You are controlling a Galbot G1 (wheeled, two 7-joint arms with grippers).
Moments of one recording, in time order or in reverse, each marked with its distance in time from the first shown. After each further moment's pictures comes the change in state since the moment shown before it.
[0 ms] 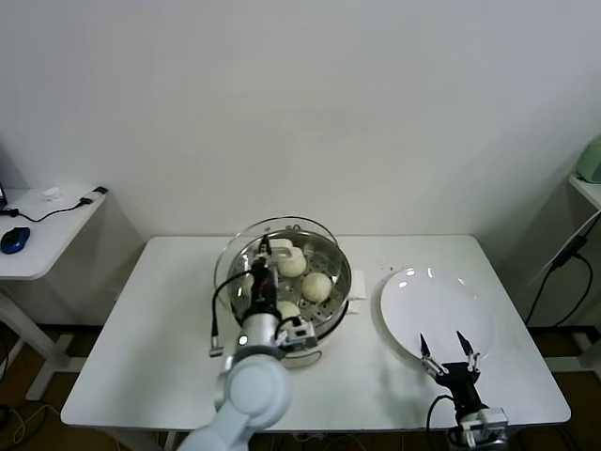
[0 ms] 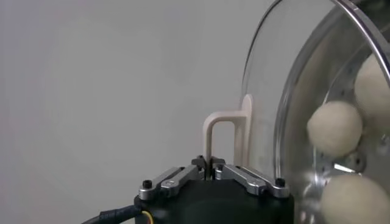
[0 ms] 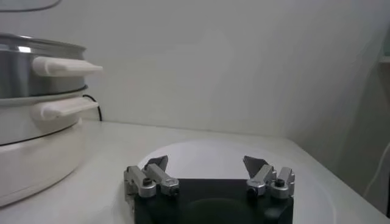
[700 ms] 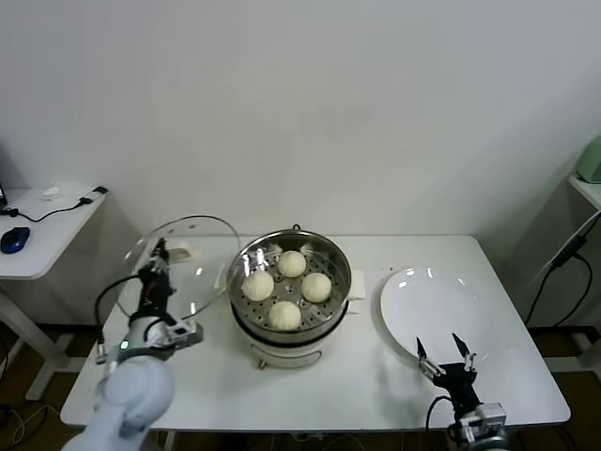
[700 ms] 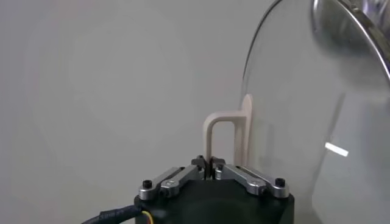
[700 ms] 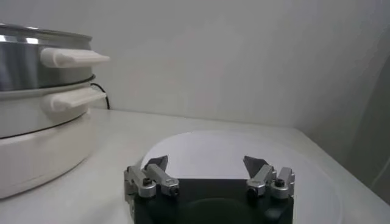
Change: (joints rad) left arm 0.192 0.267 -0.426 -0.052 -0.377 -0.167 -0.200; right arm -0.011 -0.013 -0.004 0.042 -0.001 -0.091 -0.021
